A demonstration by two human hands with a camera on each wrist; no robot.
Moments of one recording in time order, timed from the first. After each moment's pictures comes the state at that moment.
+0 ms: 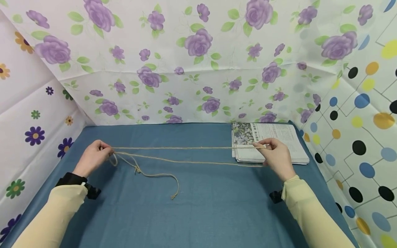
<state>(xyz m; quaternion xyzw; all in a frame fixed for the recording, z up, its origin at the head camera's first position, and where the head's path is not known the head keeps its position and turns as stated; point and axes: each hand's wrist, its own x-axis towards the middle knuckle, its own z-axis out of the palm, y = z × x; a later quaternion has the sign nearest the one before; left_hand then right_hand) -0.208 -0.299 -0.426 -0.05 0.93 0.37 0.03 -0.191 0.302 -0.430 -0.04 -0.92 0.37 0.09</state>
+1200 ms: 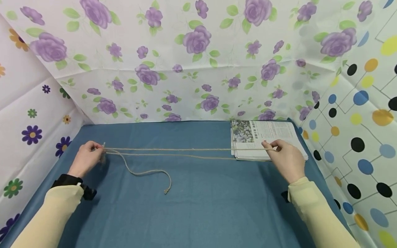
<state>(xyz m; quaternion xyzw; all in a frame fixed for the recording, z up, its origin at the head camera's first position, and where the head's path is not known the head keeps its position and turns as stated) -0.210 -0.322 -0.442 -0.10 0.93 0.37 0.02 -0.179 0.329 -0.426 -0.03 -0.95 0.29 0.12</state>
